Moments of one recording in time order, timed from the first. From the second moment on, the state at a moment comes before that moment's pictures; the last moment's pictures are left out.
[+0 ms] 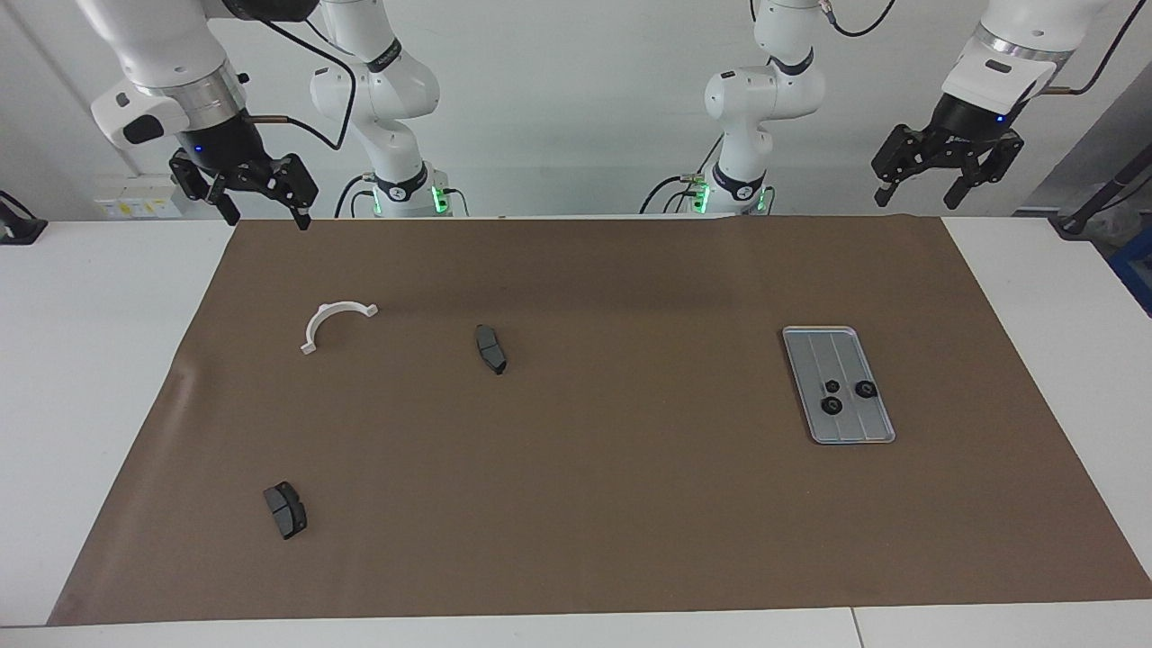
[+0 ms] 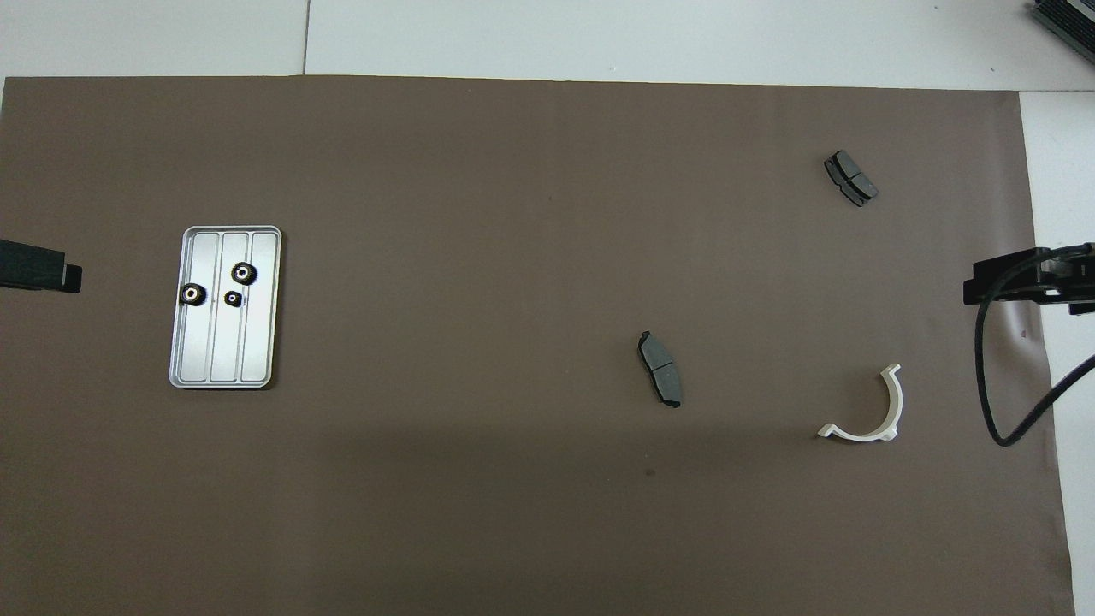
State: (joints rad) left arm 0.04 -0.07 -0.07 -1.50 -0.04 1.50 0.06; right arm 0.05 -0.07 -0.06 -1.60 -0.01 1.53 0.10
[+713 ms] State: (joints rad) left arm 0.04 -0.05 -0.07 -1.52 -0.04 1.52 0.06; right arm 0.06 -0.07 -0.06 -1.60 -0.01 1.53 0.10
